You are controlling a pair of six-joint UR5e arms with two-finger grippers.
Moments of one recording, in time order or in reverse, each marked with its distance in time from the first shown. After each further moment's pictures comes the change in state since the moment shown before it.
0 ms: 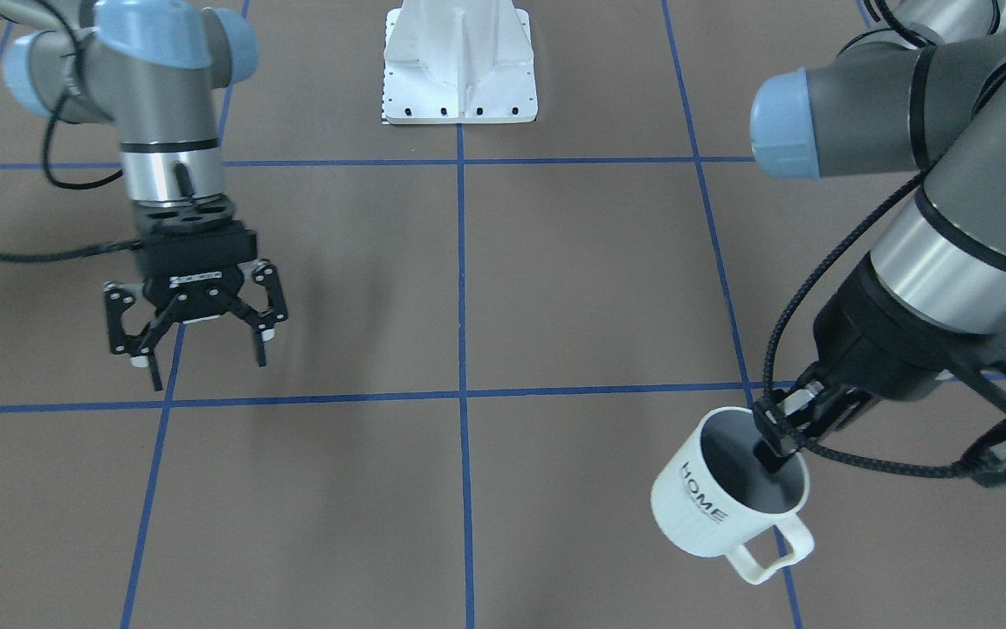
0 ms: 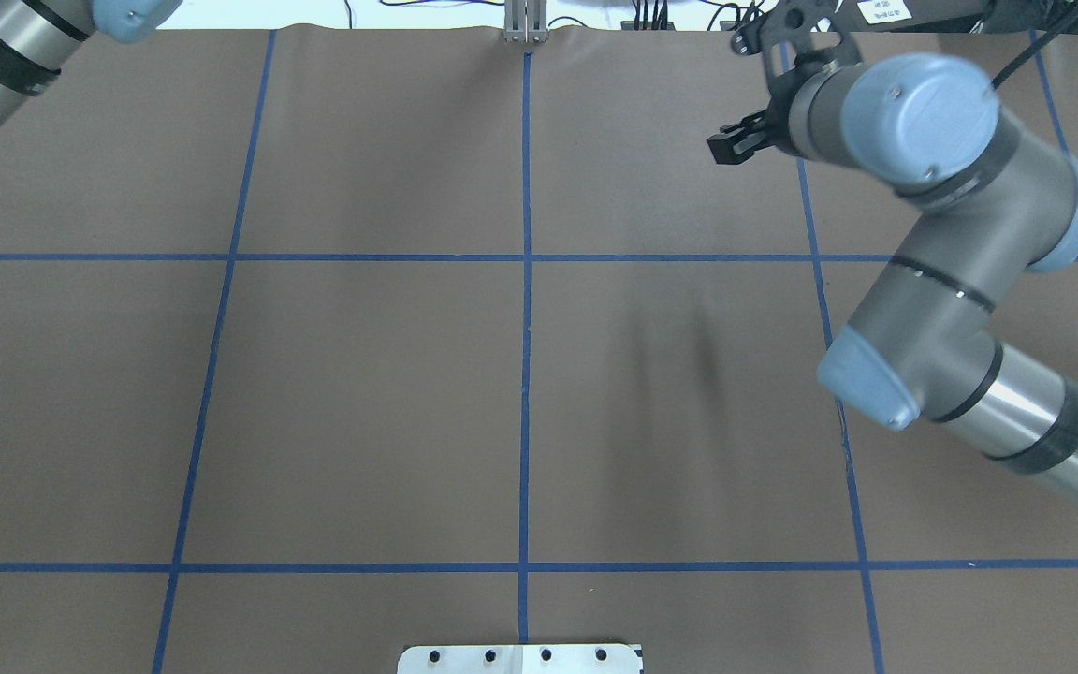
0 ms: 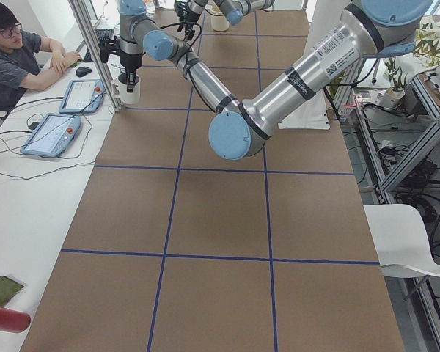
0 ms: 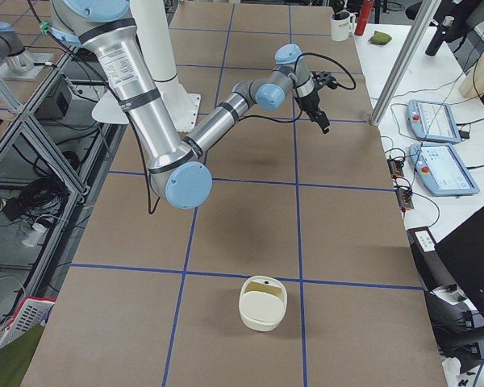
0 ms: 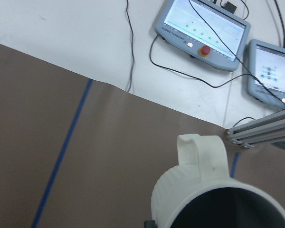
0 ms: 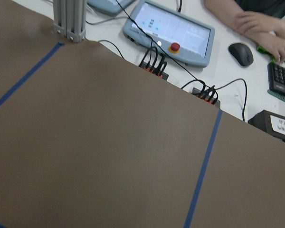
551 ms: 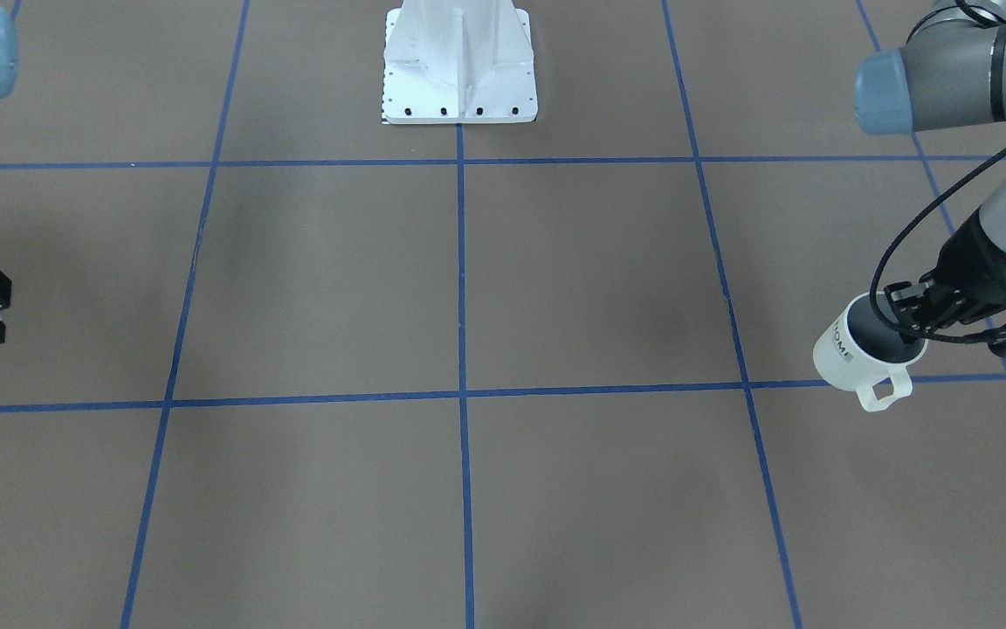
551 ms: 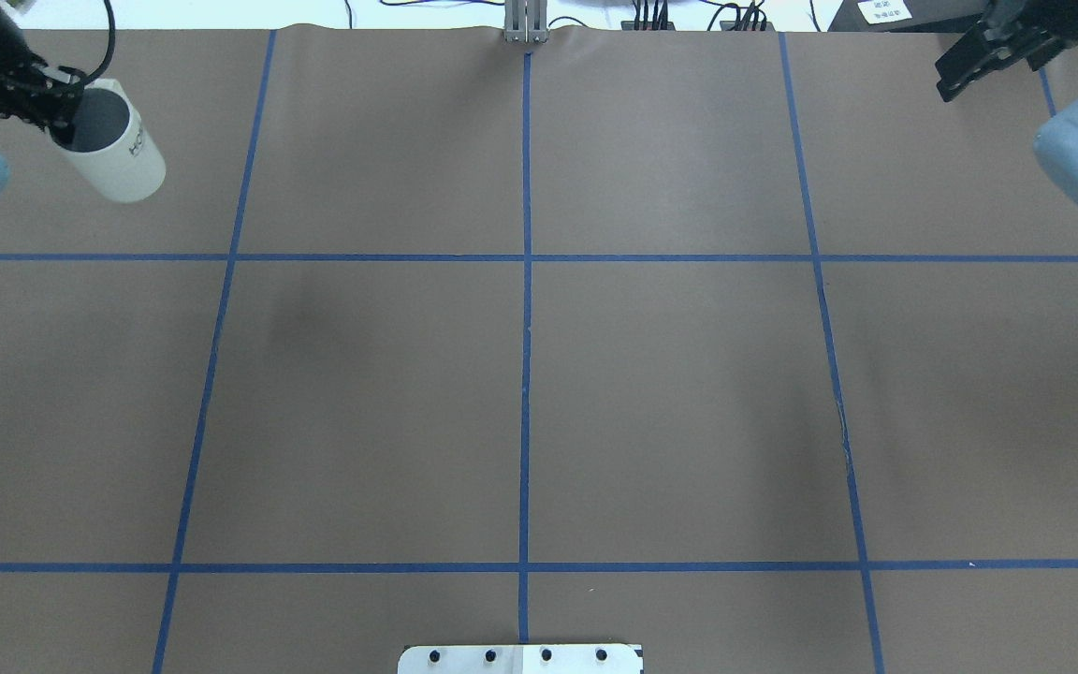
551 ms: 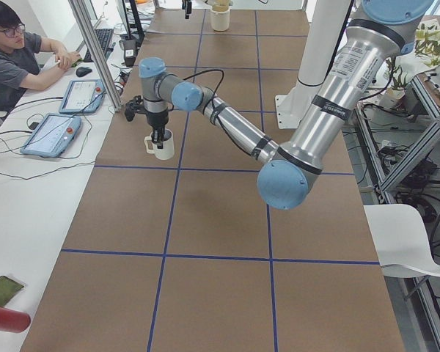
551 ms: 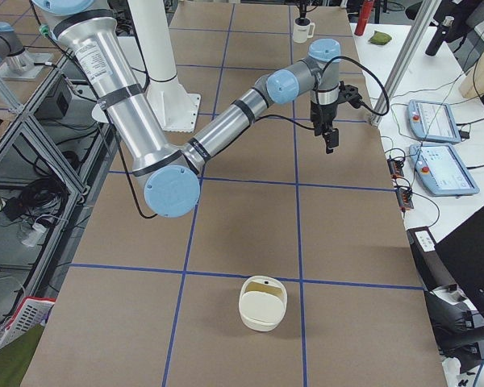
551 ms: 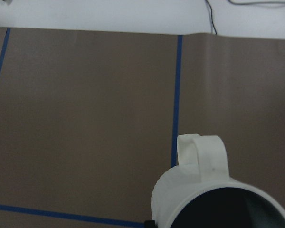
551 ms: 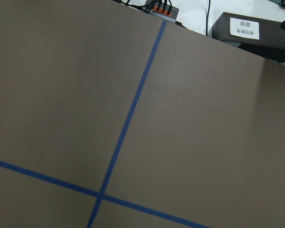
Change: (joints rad) left arm -0.012 0.411 -0.209 0.053 -0.109 0.378; right arm 0.246 -0.001 0.004 -0.346 0.283 -0.236
